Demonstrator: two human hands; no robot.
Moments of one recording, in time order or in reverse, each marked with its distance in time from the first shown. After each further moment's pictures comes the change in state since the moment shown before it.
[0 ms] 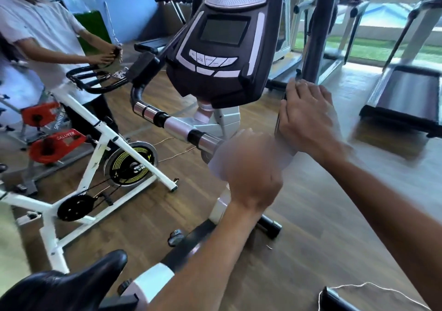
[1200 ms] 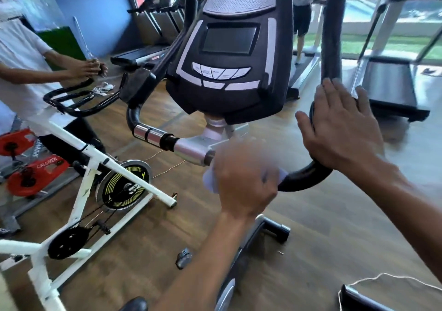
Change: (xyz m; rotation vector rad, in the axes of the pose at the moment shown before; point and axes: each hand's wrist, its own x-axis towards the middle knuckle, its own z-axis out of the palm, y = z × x) left_hand 0.031 -0.086 -0.013 0.005 -0.045 0.120; right_hand 0.001 -0.025 -0.003 -0.152 -0.101 0.193
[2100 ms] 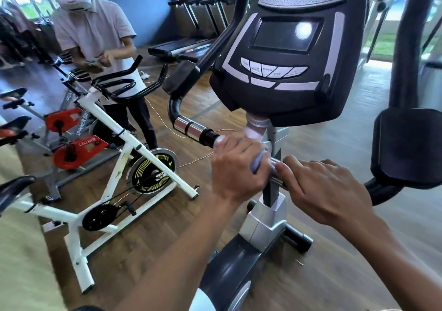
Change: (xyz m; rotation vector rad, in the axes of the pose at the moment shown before) left_hand 0.016 -0.100 -0.022 -0.053 -0.037 0.045; right_hand -0.046 -0.092 0.016 0.189 -0.239 -0.399
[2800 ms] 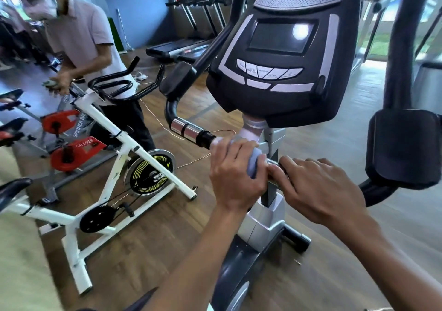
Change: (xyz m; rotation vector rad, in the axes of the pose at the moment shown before) left_hand -0.010 0.011 0.014 0.020 0.143 -0.134; right_hand 0.006 0.005 0.012 -0.046 0.059 0.006
